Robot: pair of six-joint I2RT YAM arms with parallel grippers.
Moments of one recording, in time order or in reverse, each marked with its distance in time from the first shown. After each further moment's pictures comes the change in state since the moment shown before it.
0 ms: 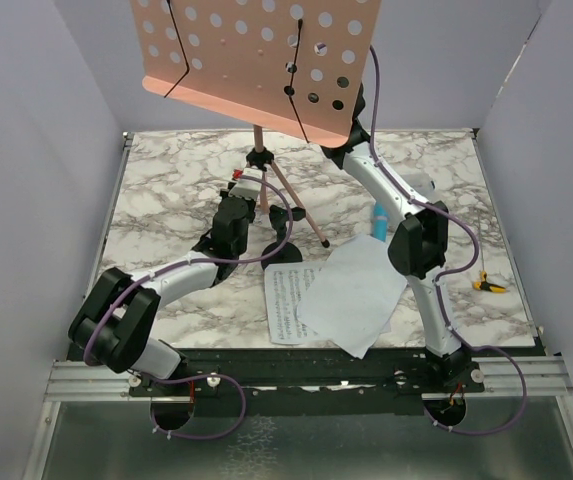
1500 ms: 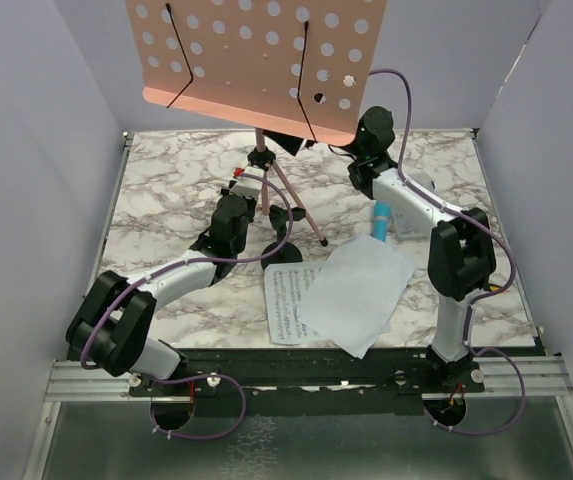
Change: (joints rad) left arm 0.001 -0.031 0.020 -0.055 0.044 0.007; right arm -0.053 -0.338 -0.684 0.267 0.125 0.018
